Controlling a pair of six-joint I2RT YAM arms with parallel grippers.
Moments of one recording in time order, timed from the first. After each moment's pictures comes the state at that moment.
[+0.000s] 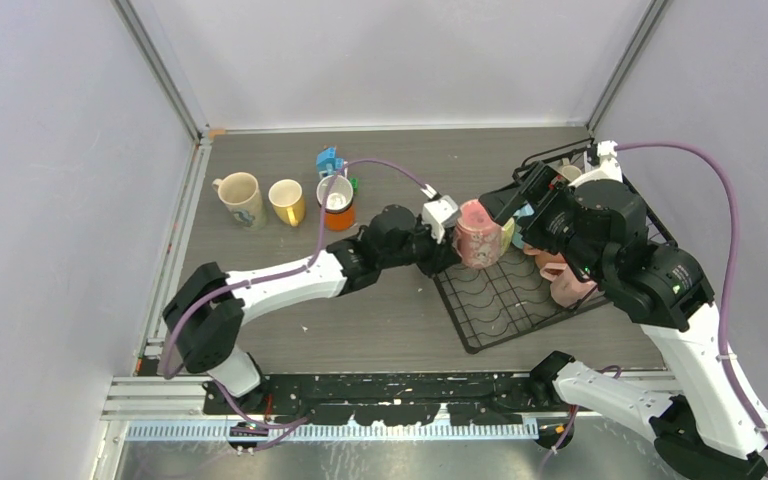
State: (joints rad) left arm -0.99 1.61 1.09 0.20 0.21 -0.15; right arm 0.64 0.91 1.49 -1.00 0.29 0.89
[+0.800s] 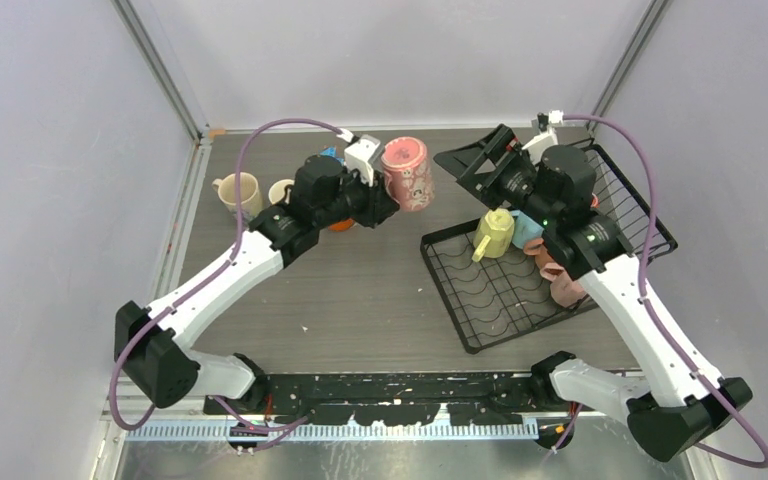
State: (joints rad) left arm -0.69 1.34 1.19 -0.18 0.20 -0.21; right arm 0.45 1.05 1.25 -0.35 -0.16 0.96
